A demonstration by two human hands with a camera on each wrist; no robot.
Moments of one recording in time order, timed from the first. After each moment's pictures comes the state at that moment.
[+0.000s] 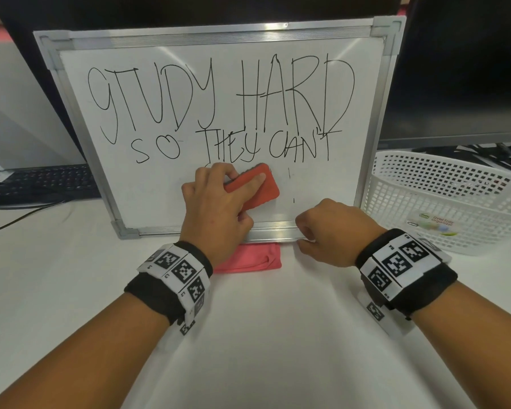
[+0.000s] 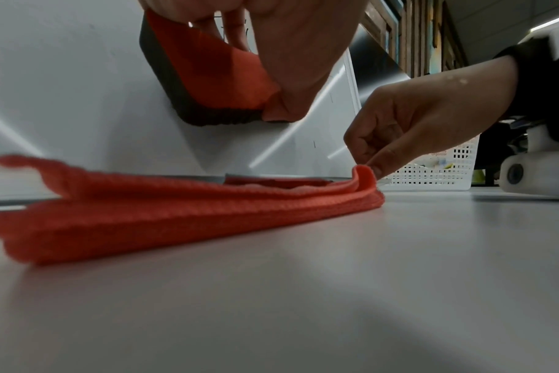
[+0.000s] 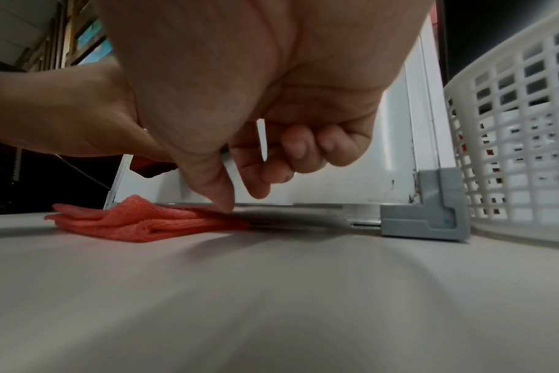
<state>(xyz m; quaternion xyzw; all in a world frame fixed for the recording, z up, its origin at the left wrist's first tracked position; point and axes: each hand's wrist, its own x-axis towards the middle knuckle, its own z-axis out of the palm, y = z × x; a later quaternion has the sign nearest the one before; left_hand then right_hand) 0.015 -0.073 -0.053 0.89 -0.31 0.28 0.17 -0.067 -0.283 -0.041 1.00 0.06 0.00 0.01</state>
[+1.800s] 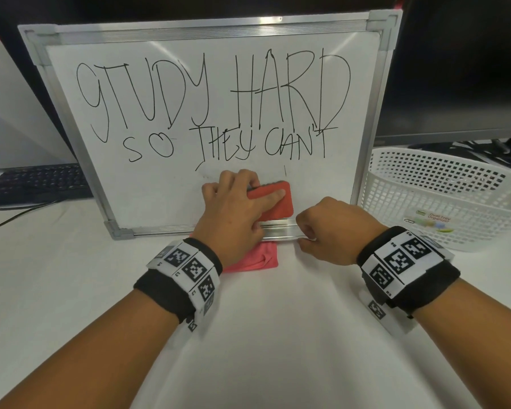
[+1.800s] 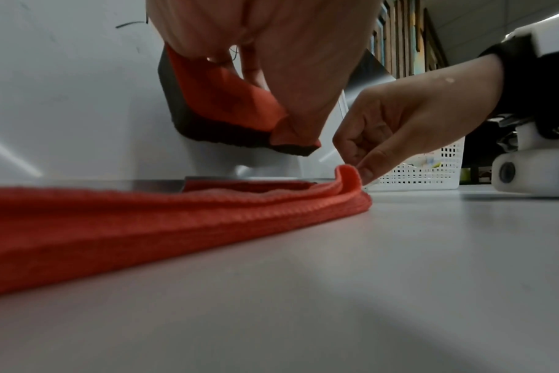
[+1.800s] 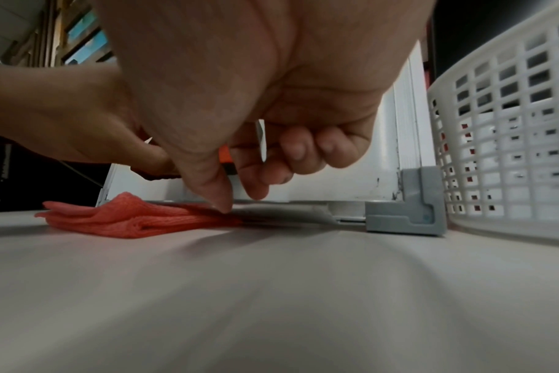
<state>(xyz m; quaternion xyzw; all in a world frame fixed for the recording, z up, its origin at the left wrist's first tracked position) 0.009 -0.092 -0.054 0.89 -0.38 0.22 0.10 -0.067 -0.290 -0.045 1.00 0.05 0.00 0.01</state>
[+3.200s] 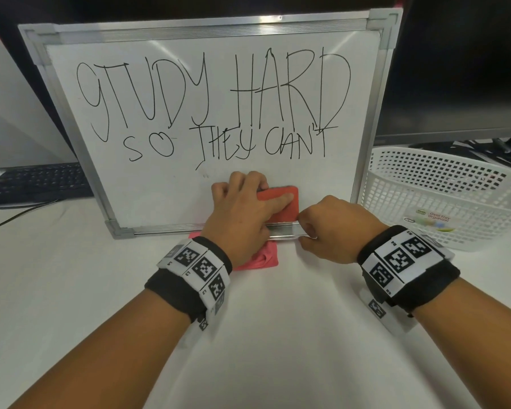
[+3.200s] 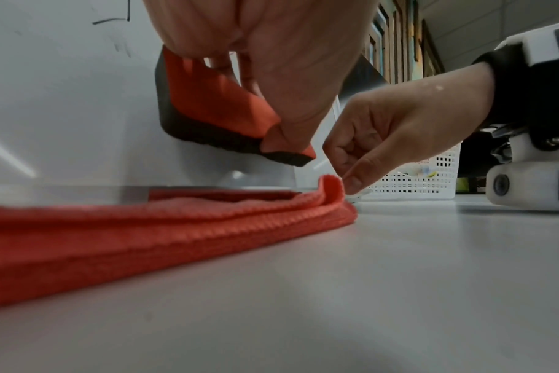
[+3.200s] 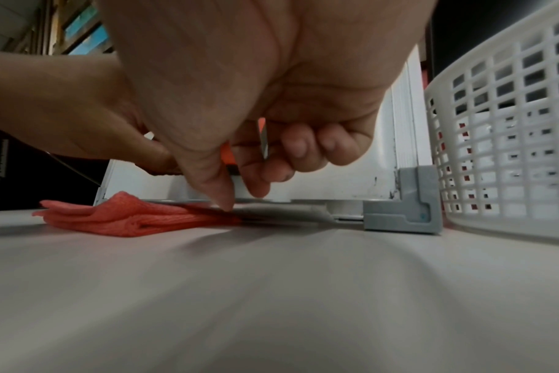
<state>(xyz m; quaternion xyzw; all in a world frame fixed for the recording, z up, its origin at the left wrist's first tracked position) 0.001 -0.102 -0.050 0.89 -0.40 0.19 0.08 -0.067 -0.291 -0.044 1.00 0.04 -0.01 0.00</state>
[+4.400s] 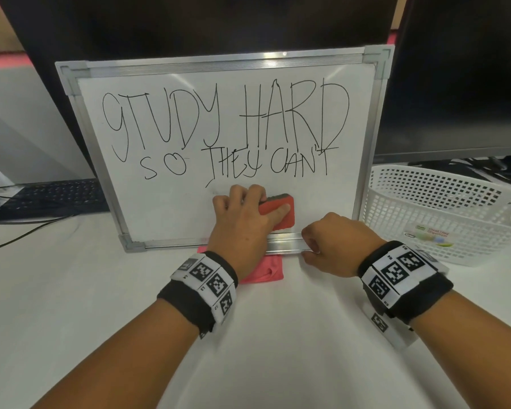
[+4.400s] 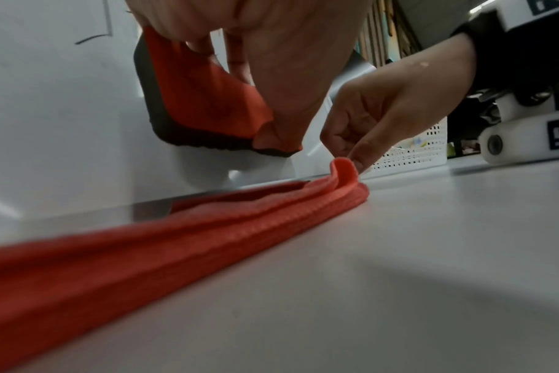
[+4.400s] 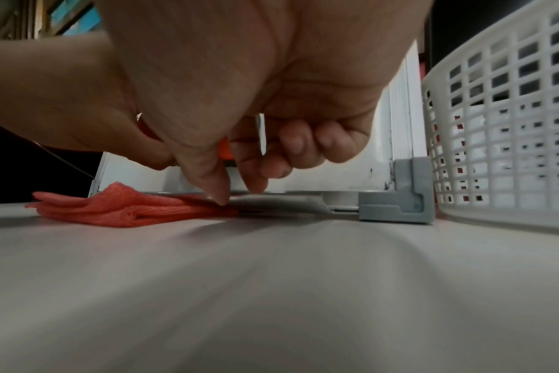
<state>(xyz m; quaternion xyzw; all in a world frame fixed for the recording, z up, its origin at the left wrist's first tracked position) 0.002 -0.101 -0.050 0.89 -0.37 0.27 0.05 -0.066 -0.291 -0.045 1.00 0.04 0.00 -0.01</state>
